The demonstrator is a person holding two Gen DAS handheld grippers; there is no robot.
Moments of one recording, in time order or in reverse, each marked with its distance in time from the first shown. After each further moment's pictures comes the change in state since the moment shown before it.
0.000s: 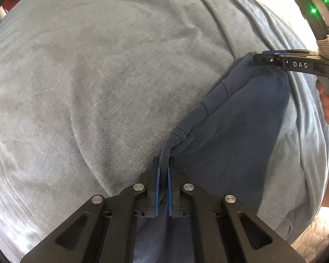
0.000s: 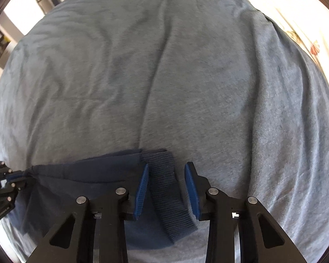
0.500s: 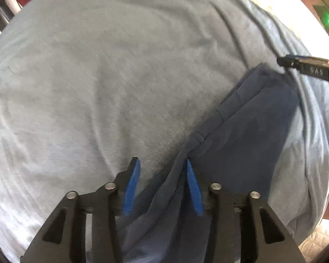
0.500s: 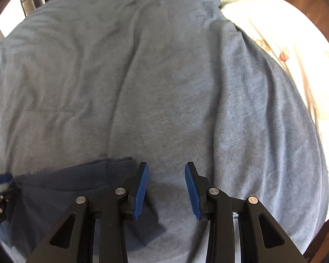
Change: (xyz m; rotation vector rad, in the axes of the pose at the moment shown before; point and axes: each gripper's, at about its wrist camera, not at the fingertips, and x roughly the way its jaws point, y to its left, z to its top) left arm -0.016 0.001 -0.012 -0.049 -0.075 0.056; right arm 0.000 0.013 -0.010 0.030 -0.069 -0.190
